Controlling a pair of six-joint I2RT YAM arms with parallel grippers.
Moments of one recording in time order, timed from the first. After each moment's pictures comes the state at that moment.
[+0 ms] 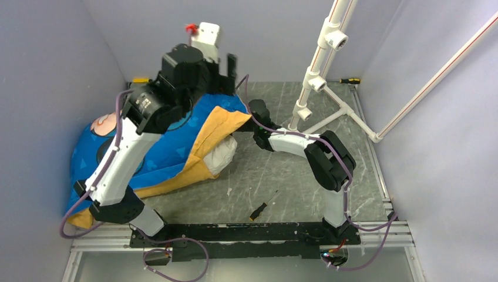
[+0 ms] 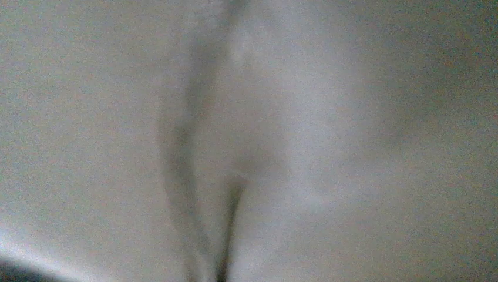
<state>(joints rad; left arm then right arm) -0.85 1.55 2.22 -0.90 -0.41 -0.16 0.72 1.95 1.27 0.71 -0.84 1.29</state>
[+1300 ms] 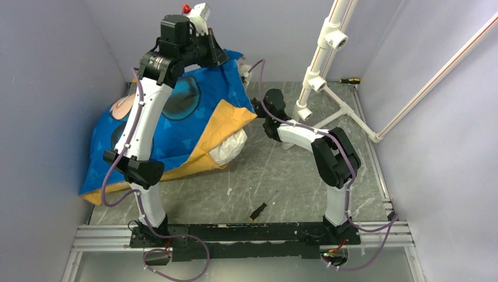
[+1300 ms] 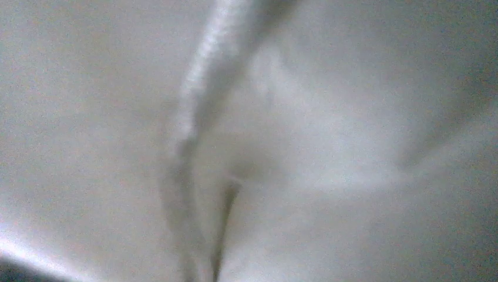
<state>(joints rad) -0.39 1.88 2.40 -0.84 0.27 -0.38 0.61 1.94 1.30 0.89 -1.00 1.37</state>
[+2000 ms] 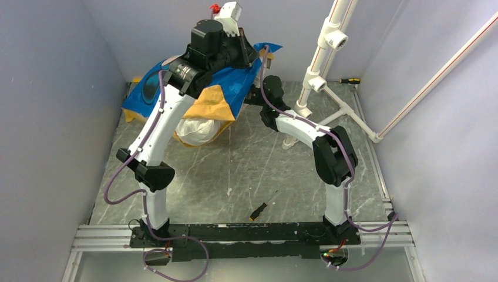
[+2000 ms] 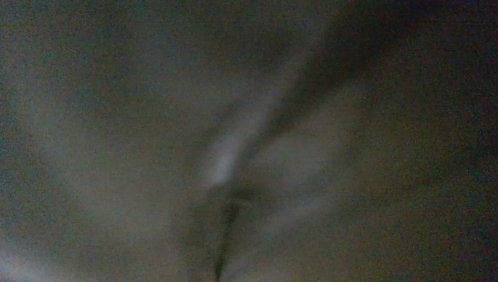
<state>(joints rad) -0.62 1.92 2.49 -0.70 0.13 -0.47 0.59 1.98 1.52 0.82 -0.93 1.26</state>
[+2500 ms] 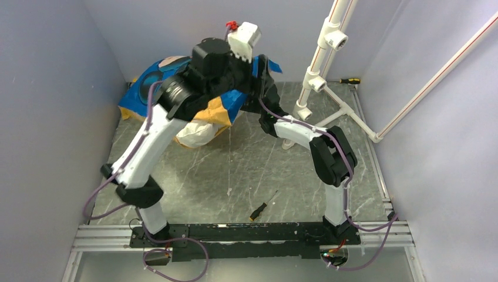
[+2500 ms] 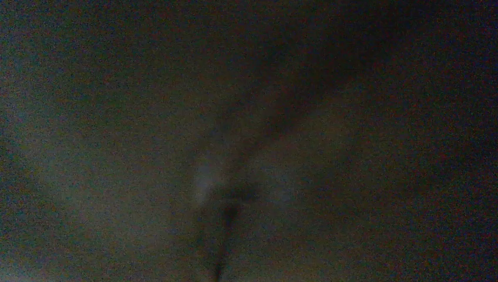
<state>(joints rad) -0.79 1.79 2.41 -0.83 -0.07 -0.24 0.61 1.97 1.42 0.76 -0.81 1.25</state>
